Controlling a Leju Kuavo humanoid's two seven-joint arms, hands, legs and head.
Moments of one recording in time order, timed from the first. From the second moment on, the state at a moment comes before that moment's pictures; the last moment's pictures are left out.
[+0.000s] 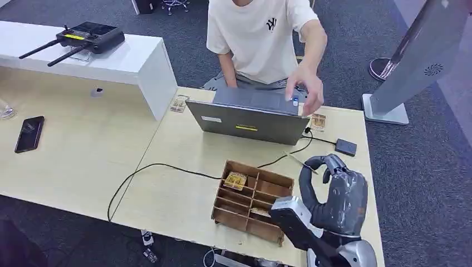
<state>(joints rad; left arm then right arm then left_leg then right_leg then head) -0.02 -0.17 0.24 -0.22 -1.37 0.14 0.28 -0.08 0.02 0.57 -1.78 1.07 -0.35 0.24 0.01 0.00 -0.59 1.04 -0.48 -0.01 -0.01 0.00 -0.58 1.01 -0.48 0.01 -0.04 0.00</state>
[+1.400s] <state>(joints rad) -0.07 -0.17 0.17 -0.22 -1.44 0.07 0.29 -0.58 0.17 0.54 -1.24 1.16 -0.20 0.37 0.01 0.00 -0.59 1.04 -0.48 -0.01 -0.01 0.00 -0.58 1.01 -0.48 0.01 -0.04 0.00</state>
